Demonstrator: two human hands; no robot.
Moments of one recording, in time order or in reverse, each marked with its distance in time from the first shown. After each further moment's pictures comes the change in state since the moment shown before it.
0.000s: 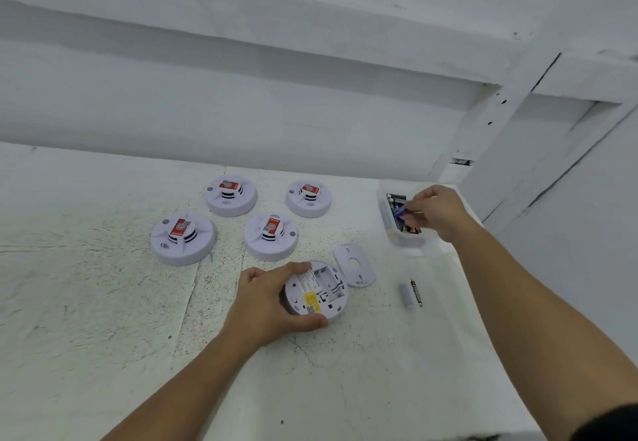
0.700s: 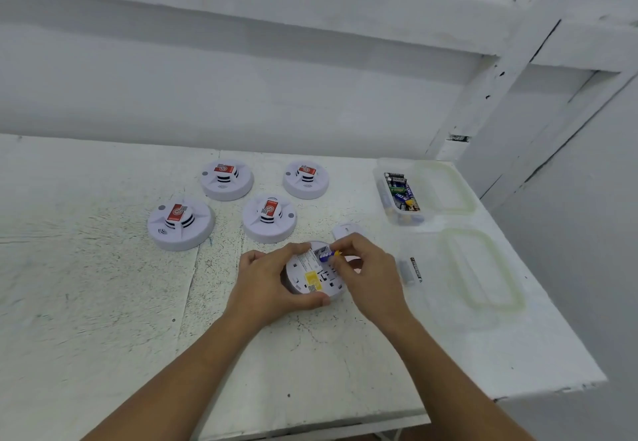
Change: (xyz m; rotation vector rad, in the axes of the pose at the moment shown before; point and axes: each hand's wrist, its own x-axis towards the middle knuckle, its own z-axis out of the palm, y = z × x) left_hand 0.001 -0.002 0.002 0.018 0.014 0.027; right_hand -0.156 0.062 0.094 -0.223 -0.099 -0.455
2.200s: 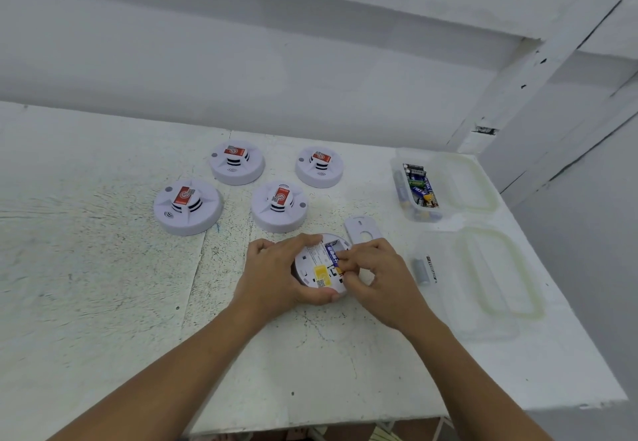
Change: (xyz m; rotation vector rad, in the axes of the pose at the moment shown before) left_hand 0.009 -0.005 0.007 0.062 0.092 0.121; right_hand 0.007 0.017 -0.005 -0.247 -0.201 -0.218
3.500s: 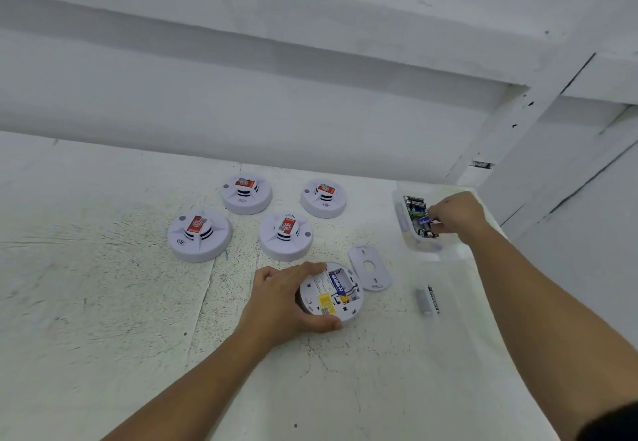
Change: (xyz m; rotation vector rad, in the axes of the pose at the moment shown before) left_hand -0.005 0.016 -0.017 -0.039 -0.110 -0.142; right_hand 0.133 0.097 -0.119 0.080 0.192 0.752
